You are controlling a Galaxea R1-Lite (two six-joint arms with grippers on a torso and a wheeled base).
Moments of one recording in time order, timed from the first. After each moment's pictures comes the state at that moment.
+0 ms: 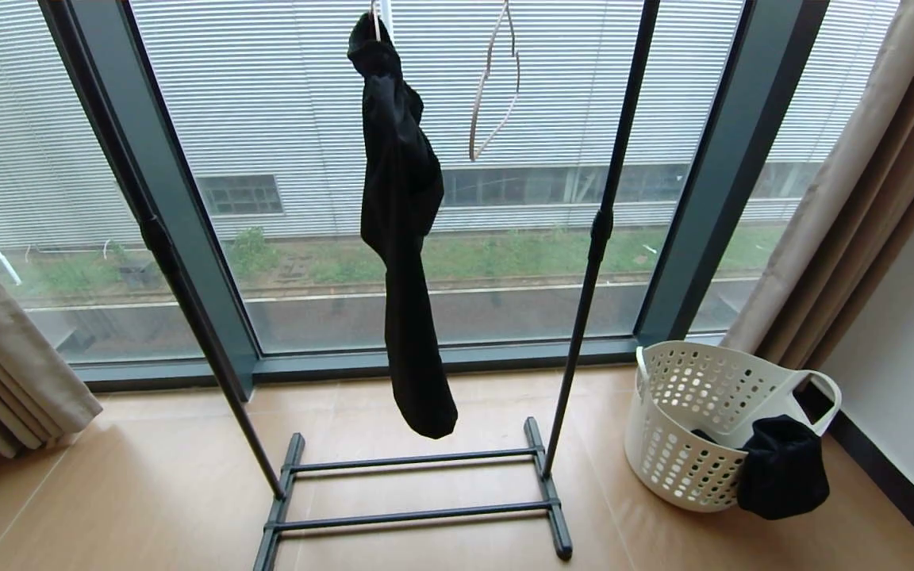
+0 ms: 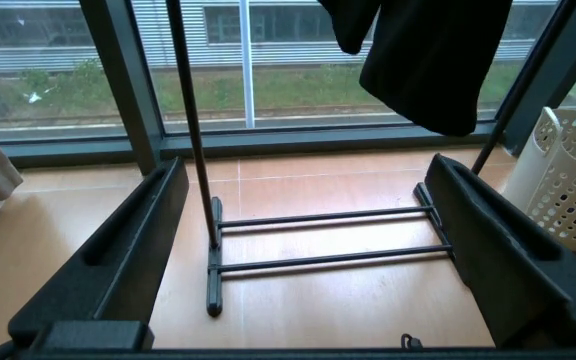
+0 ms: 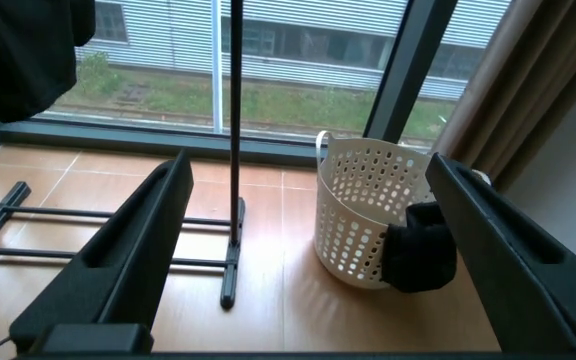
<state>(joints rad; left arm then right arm) 0.00 0.00 -0.01 0.02 -0.03 0.00 0.00 0.00 0.00 0.00 0.04 -0.06</state>
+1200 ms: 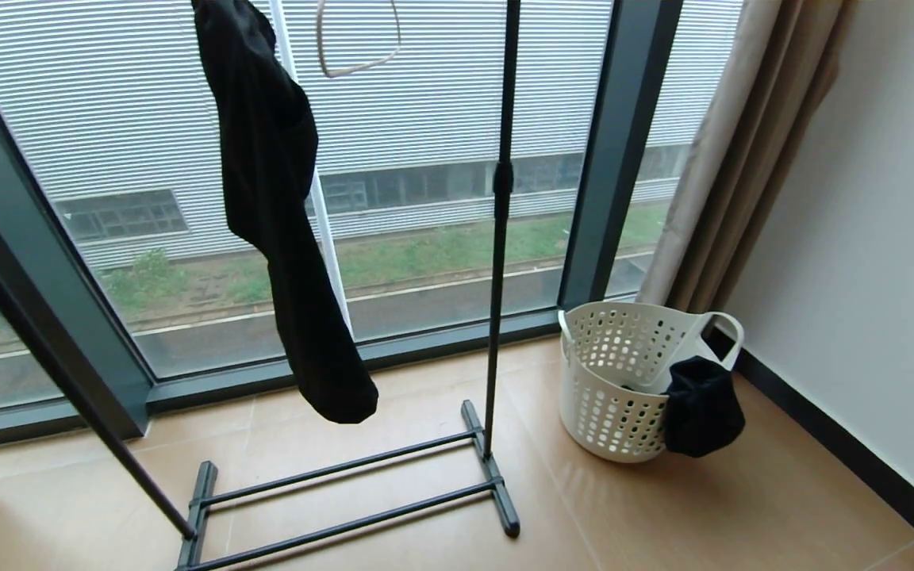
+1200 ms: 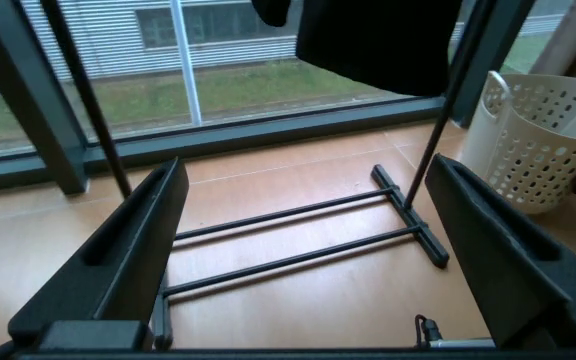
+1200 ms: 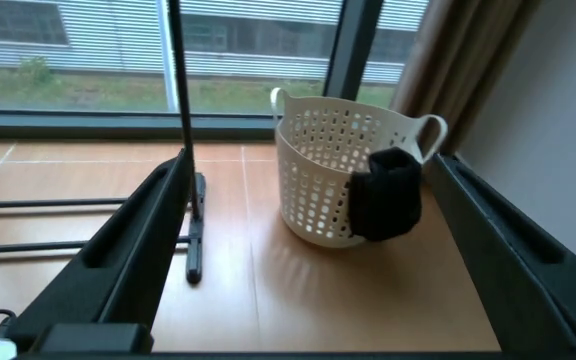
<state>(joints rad) 0.00 0.00 -0.01 0.02 -0.03 0.00 0.00 0.00 0.00 -0.01 0.04 -0.06</state>
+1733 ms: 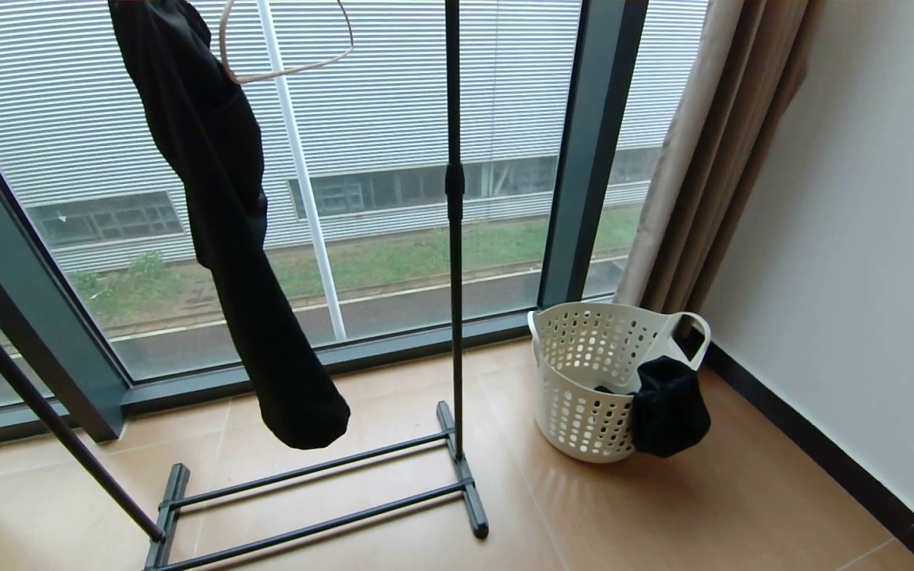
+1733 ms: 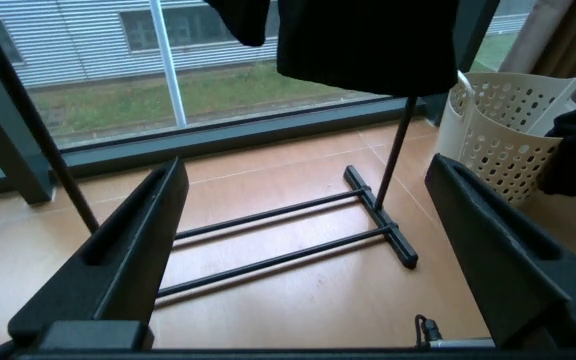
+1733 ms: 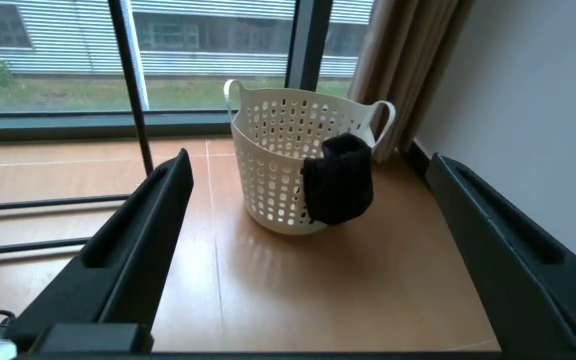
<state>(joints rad) 0.00 0.00 -0.01 0.02 -0.03 0.00 0.00 0.00 0.00 -0.01 0.04 -0.06</state>
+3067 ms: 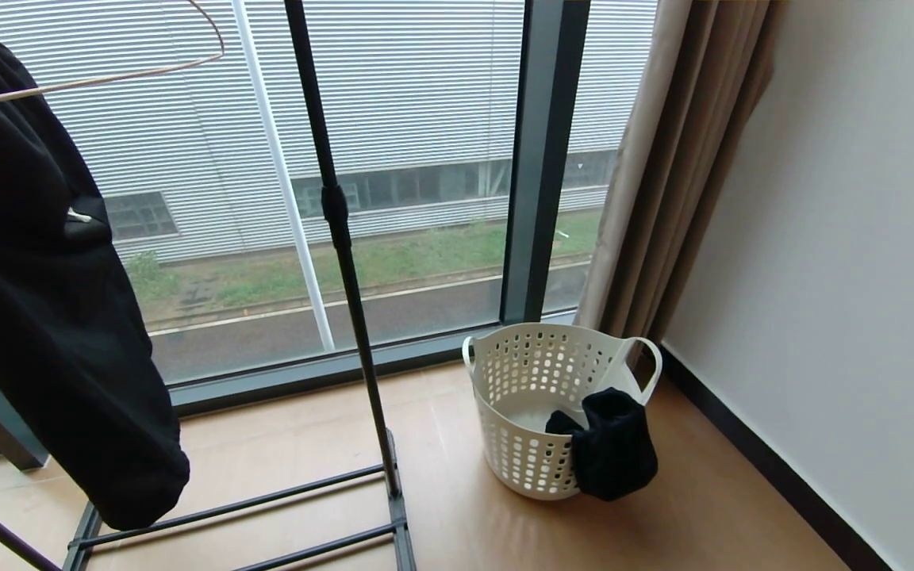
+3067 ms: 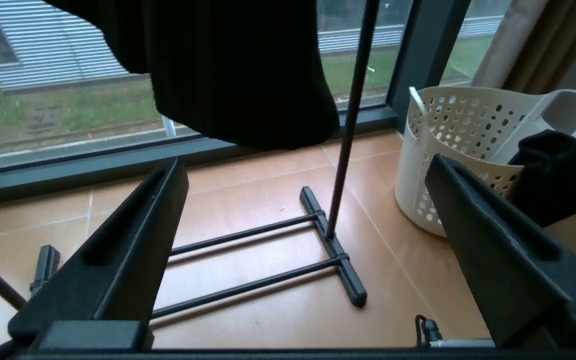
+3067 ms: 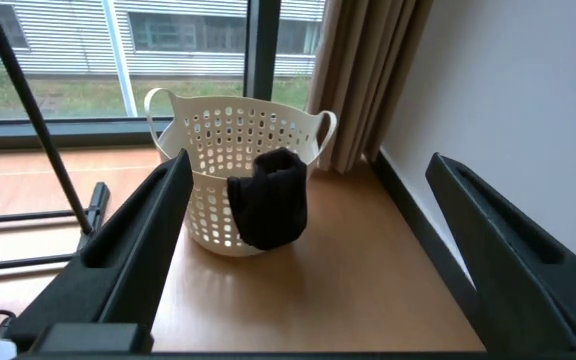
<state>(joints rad) 0.00 0.00 -0.01 0.02 -0.03 0.00 0.00 0.00 0.00 -0.01 0.04 -0.06</state>
